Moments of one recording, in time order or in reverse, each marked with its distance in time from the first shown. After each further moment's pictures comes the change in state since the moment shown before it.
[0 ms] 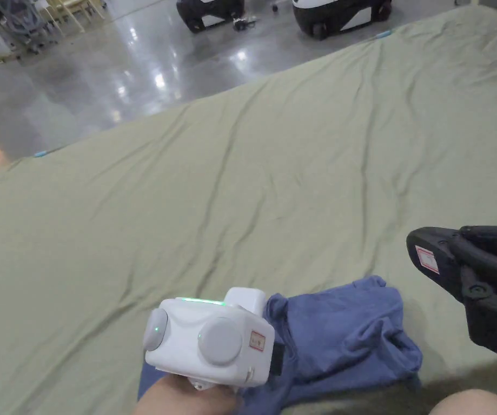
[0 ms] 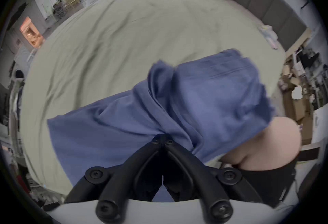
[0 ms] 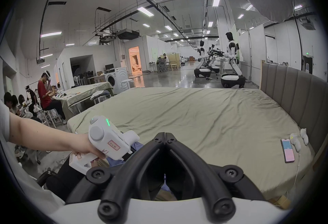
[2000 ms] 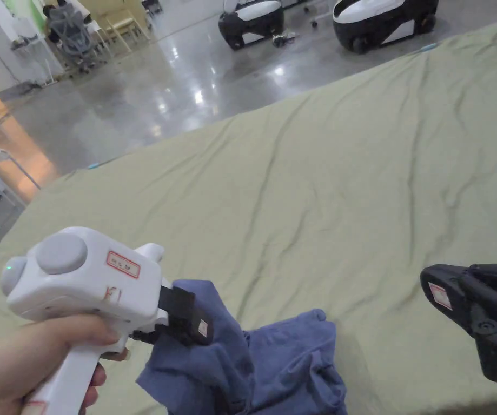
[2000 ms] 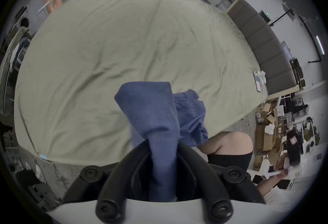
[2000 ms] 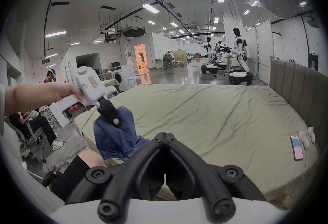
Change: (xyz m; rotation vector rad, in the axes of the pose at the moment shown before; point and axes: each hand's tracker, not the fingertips) left arm -0.111 0.022 0.132 -0.061 -0.132 0.347; right arm -0.020 -0.012 -0.012 -0.025 0.061 -0.012
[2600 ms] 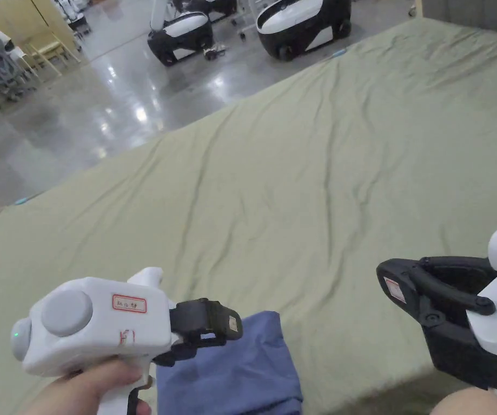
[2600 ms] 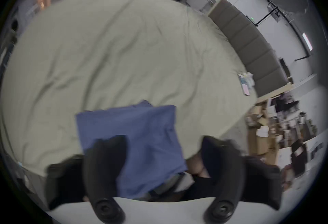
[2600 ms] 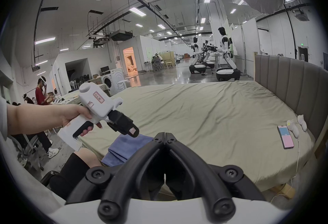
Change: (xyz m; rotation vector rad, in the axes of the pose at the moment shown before) left arm 0.052 -0.019 -0.056 0.159 -0.025 -0.061; right arm 0.034 -0.014 0.037 0.011 -0.092 -0.056
